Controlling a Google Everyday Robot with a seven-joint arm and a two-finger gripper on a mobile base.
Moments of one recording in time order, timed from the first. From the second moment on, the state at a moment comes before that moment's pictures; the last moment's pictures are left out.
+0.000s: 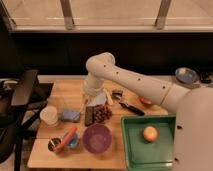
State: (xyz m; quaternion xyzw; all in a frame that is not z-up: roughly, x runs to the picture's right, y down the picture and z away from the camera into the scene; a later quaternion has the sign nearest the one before) arm -0.092 0.067 0.761 -0.21 -0.34 -0.45 0.80
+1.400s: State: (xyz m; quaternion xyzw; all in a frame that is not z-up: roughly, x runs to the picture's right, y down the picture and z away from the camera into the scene) arm -0.023 0.140 0.722 -0.21 -0.35 -0.40 0.82
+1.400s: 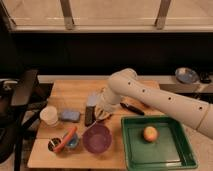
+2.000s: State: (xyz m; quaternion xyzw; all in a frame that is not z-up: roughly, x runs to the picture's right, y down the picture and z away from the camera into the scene) arm -0.022 0.182 0.727 -0.26 -0.36 -0.39 0.81
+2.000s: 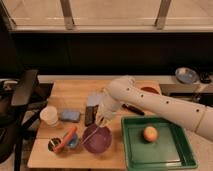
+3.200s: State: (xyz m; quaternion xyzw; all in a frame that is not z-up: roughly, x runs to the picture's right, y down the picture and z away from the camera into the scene) arm -0.031 0.212 0.730 -0.28 -0.37 -0.38 0.80
